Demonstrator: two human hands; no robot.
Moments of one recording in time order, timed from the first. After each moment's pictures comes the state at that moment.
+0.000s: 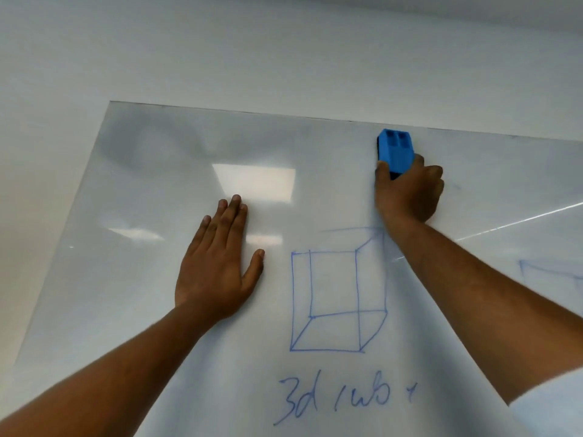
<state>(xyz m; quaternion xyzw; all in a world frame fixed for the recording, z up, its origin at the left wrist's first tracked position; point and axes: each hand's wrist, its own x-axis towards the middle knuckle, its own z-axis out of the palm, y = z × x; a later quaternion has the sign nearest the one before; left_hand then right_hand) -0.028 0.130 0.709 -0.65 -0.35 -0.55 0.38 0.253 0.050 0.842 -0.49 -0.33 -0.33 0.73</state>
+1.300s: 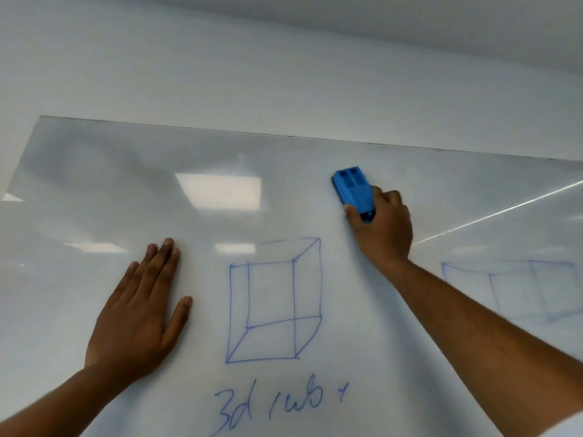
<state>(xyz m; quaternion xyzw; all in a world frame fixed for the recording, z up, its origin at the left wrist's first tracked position) -0.039 0.127 0.665 -0.66 -0.35 -0.53 0.40 0.340 0.026 0.795 -0.48 -0.43 -0.42 0.64</state>
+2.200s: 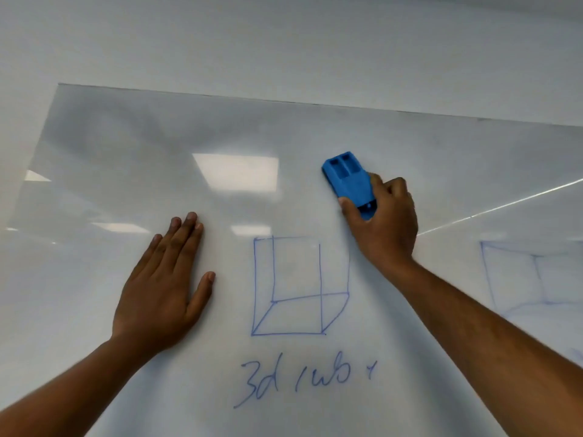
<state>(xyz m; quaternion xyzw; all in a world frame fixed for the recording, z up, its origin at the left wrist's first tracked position) -0.039 0.129 0.664 -0.66 -0.36 -0.52 0.41 0.294 0.045 0.761 -0.44 -0.45 -0.45 0.63</state>
